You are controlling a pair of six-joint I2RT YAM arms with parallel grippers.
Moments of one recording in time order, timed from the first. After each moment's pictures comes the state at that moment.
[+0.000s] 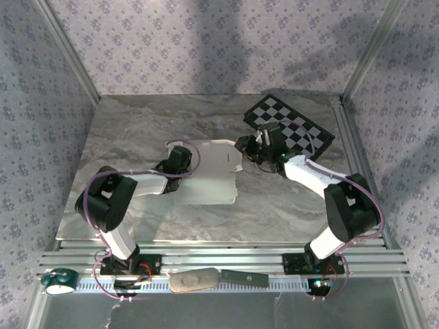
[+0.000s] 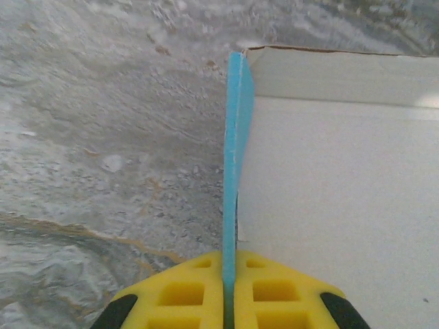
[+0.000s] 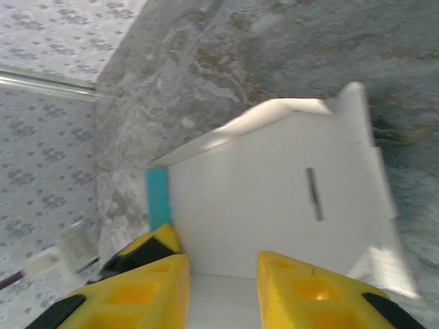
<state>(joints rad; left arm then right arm) -0.54 1.69 0.73 0.23 -0.44 -0.42 0.45 1.57 0.97 0.00 -0.27 0.98</state>
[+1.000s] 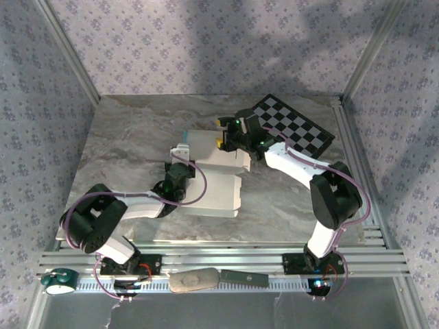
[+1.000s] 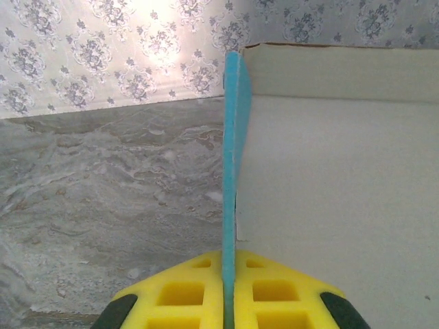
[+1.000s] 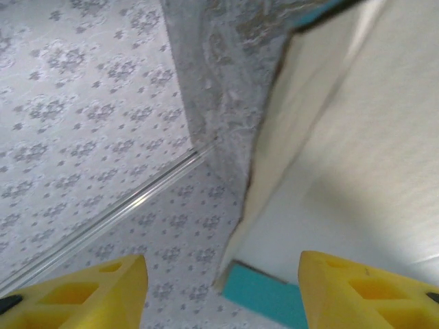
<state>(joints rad) -0.74 1.51 0.50 0.76 -0.69 -0.12 0.59 1.74 1.27 0.00 -0.15 1.95</state>
